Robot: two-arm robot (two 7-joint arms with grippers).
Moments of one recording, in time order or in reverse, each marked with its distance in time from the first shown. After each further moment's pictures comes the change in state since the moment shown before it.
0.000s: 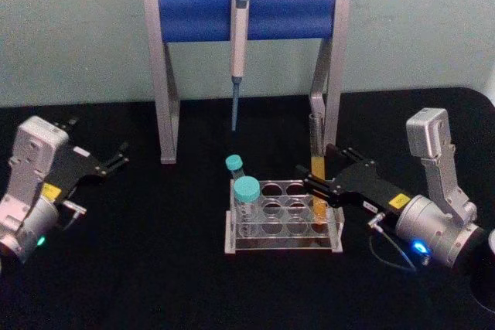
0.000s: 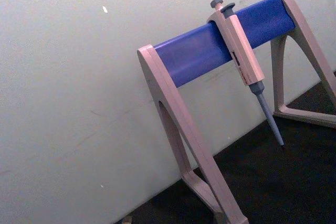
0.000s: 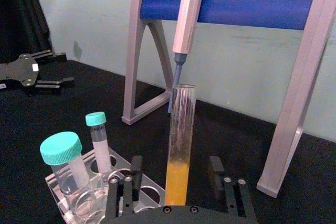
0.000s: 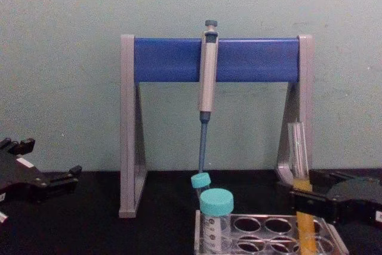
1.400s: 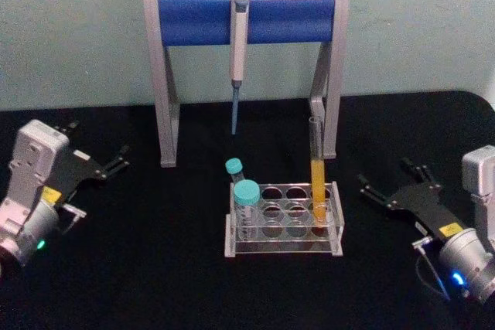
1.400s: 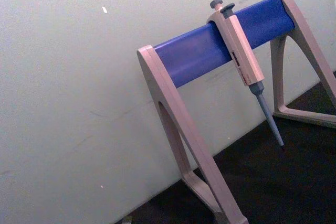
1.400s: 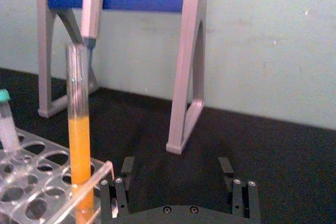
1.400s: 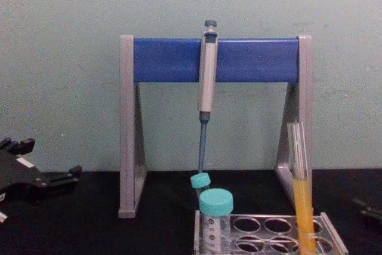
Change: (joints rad) left arm 0.000 0.000 0.000 0.000 0.000 0.000 0.000; right arm -0.171 -0.034 0.154 -0.031 -0.097 -0.119 -0.201
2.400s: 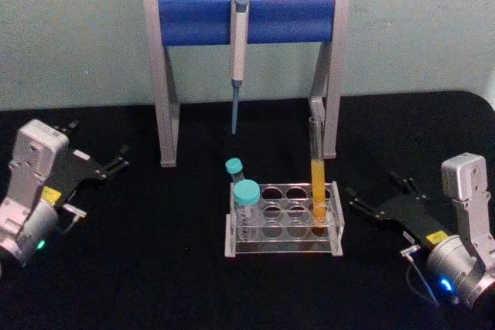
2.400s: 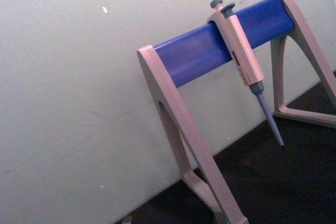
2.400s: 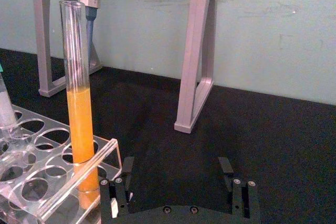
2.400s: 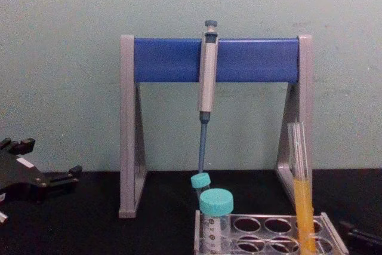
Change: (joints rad) left arm 0.000 0.000 0.000 0.000 0.000 0.000 0.000; right arm 0.025 -0.039 -0.008 0.061 -0.040 0.044 0.020
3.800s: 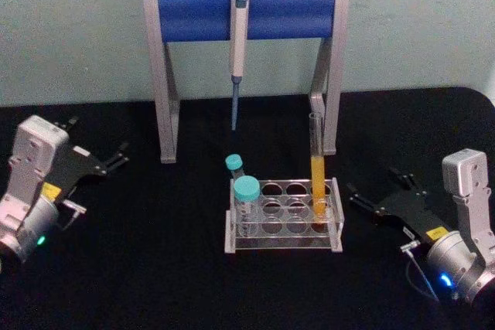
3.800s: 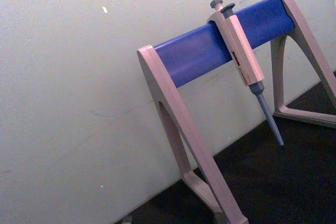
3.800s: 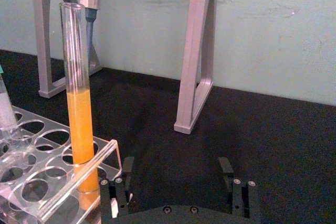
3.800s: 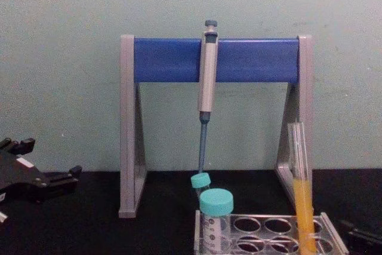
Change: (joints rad) left arm 0.000 0.000 0.000 0.000 0.000 0.000 0.000; right arm -0.001 0.001 0.000 -0.001 0.003 -0.003 -0.001
